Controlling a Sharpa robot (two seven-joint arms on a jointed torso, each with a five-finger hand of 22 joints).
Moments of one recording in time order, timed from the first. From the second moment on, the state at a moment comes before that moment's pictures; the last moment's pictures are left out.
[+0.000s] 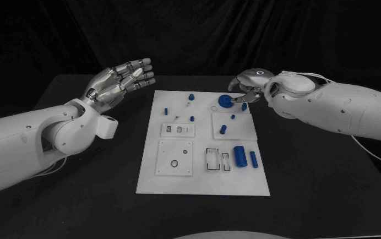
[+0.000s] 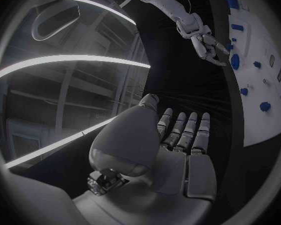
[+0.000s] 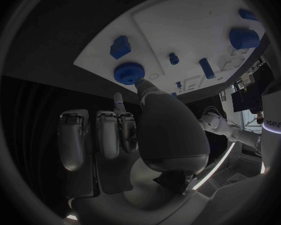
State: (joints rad) left arm 1.36 -0.94 -0.21 1.51 -0.10 0.03 0.63; left_hand 1.51 0.16 -0.09 0.28 0.62 0.43 0.09 0.14 0.05 0.14 0.24 0.54 0.06 0.21 0.26 0.36 0.05 0.12 0.24 0.29 0.13 0.09; right arm 1.36 -0.73 -0.21 1.15 -1.61 -0.29 0.03; right_hand 1.30 -0.13 0.16 0.25 0.23 0.78 0.09 0.11 0.36 1.47 0.00 1.57 1.31 1.47 -0.06 1.57 1.31 0.02 1.47 0.05 1.57 1.31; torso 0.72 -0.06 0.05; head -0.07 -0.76
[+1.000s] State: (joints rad) left arm 1.36 -0.93 -0.21 1.50 -0.10 0.04 0.62; left_hand 1.51 0.16 -0.09 0.29 0.62 0.43 0.09 0.14 0.05 0.14 0.24 0.54 0.06 0.21 0.26 0.36 0.05 0.12 0.24 0.29 0.13 0.09; right arm 1.34 -0.68 -0.21 1.09 -1.61 -0.29 0.03; right_hand 1.32 -0.15 0.14 0.27 0.17 0.83 0.08 0.14 0.36 1.47 0.00 1.57 1.31 1.47 -0.06 1.57 1.31 0.02 1.46 0.05 1.57 1.31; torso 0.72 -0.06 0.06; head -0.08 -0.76
